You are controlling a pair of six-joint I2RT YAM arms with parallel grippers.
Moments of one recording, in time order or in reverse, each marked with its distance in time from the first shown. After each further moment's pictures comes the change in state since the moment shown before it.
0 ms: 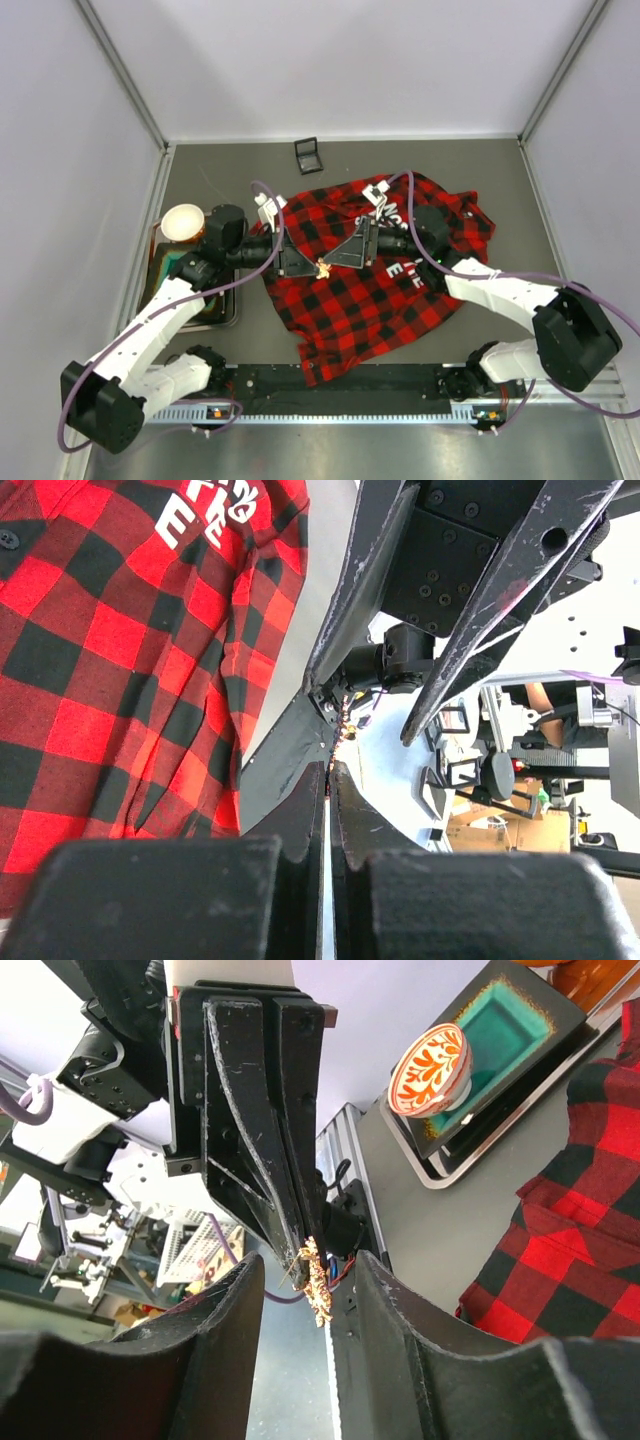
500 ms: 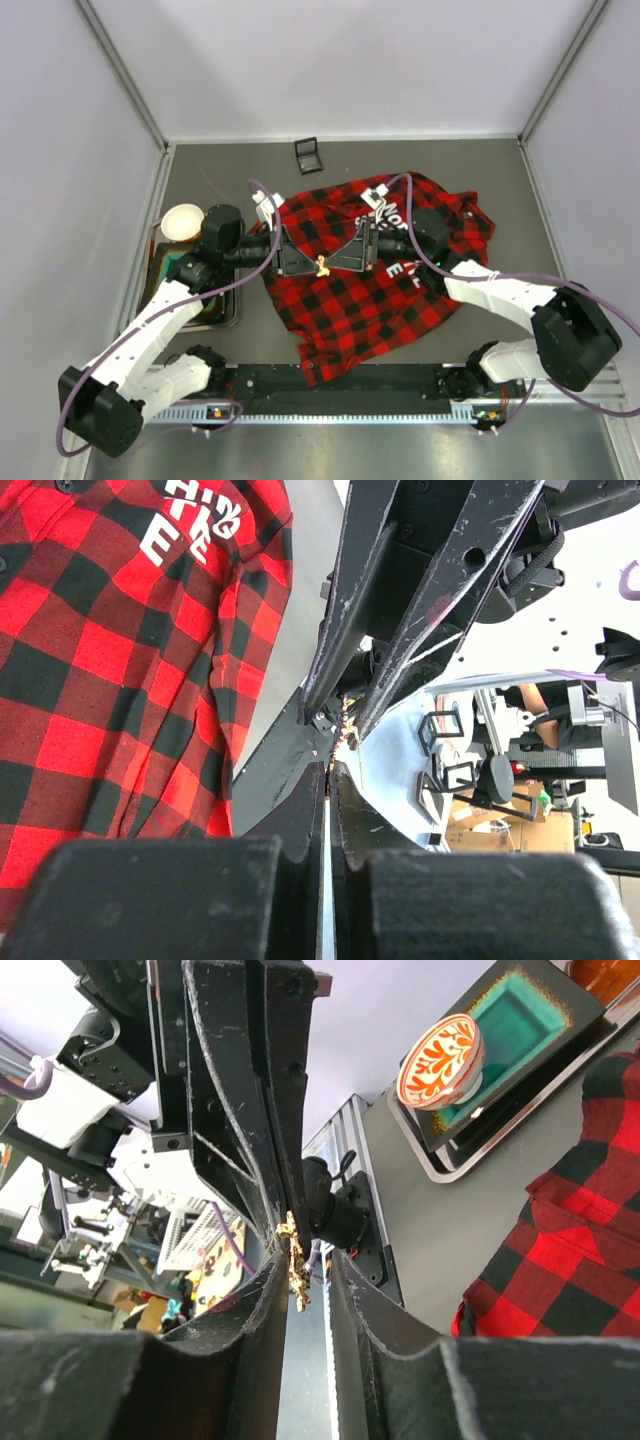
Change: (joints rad) left arm 0.000 -0.024 -0.001 0.040 0.010 -0.018; right arm 0.015 0.003 -0.015 0.035 -0.018 -0.008
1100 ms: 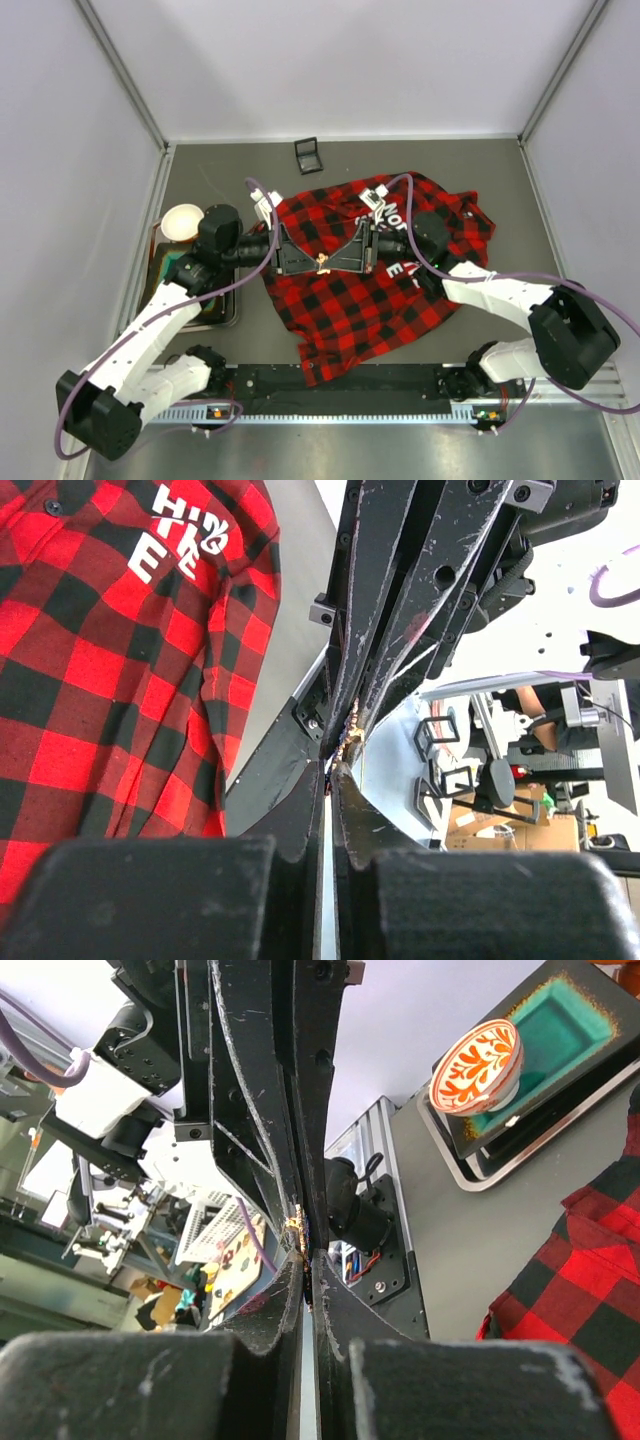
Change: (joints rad) left arm 0.000 -0.016 0.002 0.037 0.001 -0.023; right arm 0.014 0.010 -0.014 0.114 -0.033 0.057
